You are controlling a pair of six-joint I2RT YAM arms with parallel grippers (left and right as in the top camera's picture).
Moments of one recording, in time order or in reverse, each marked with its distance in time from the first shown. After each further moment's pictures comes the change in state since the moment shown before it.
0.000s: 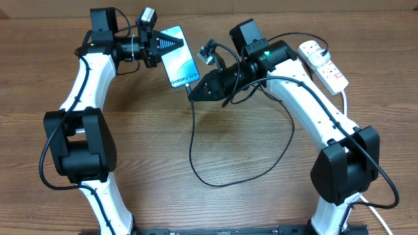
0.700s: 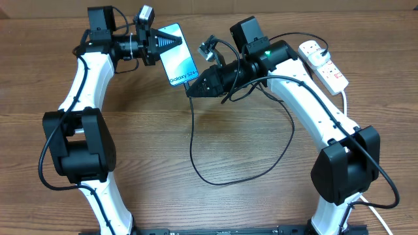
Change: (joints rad) left arm 0.004 0.000 0.012 0.008 -0.018 0.005; right arm -0.006 0.000 0.000 0.076 -0.027 0.095
